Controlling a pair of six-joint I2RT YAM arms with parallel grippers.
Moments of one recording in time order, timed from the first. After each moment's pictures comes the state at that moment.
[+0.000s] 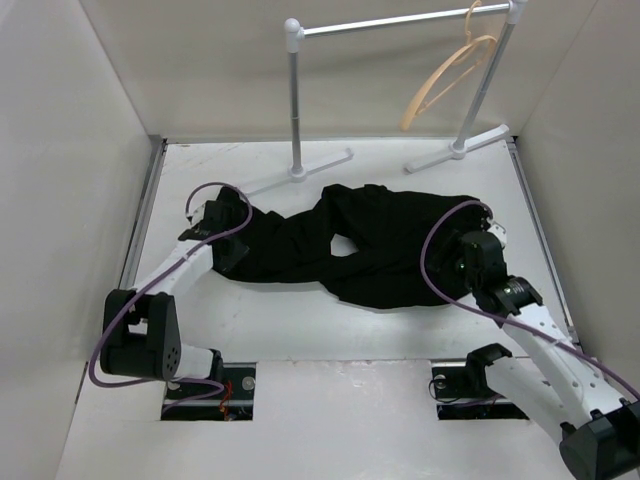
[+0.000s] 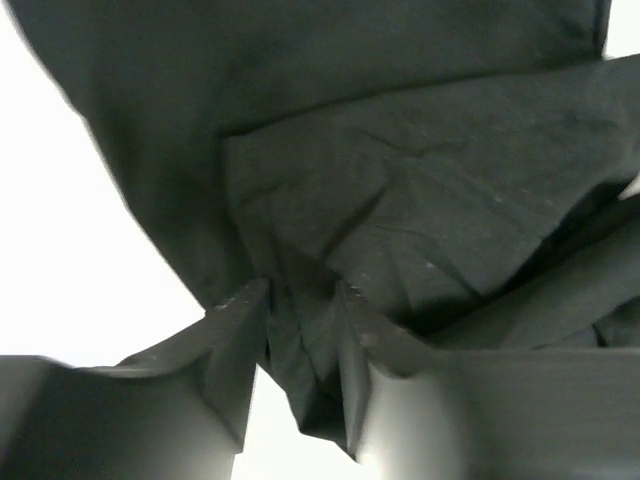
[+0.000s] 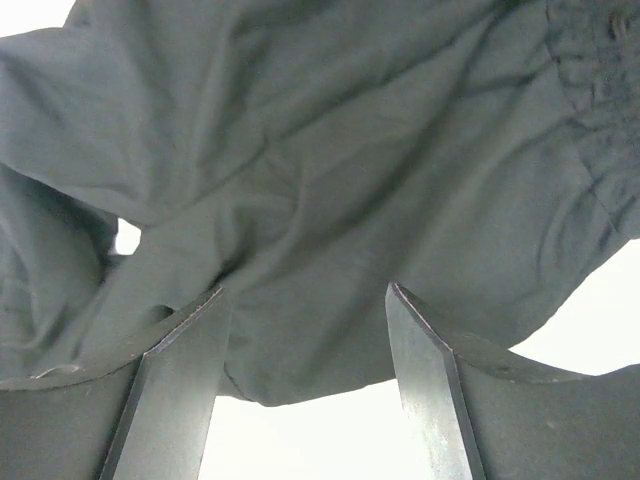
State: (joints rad) left arm -0.14 1.36 0.79 -0.49 -0.16 -0.81; right arm 0.33 0.79 0.60 -0.50 0.19 0.82
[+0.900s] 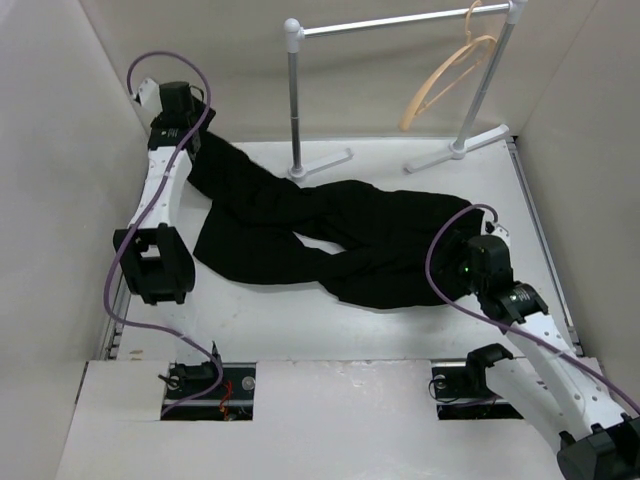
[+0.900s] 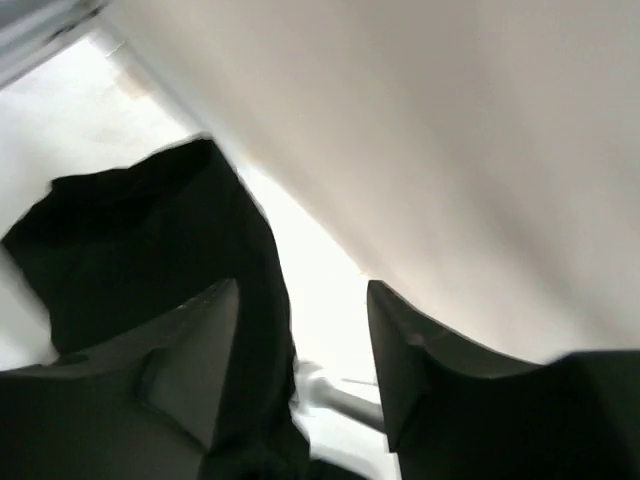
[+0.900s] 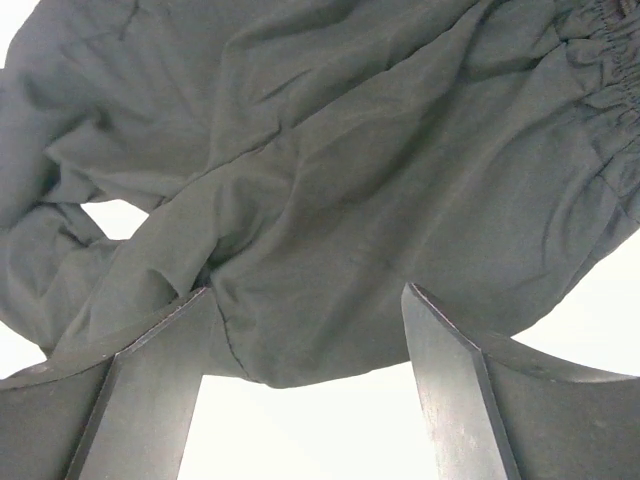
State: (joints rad) left arm 0.02 1.85 1.87 -0.39 -0.25 -0.83; right arm 0.30 0.73 0.58 -0.51 0.13 0.81
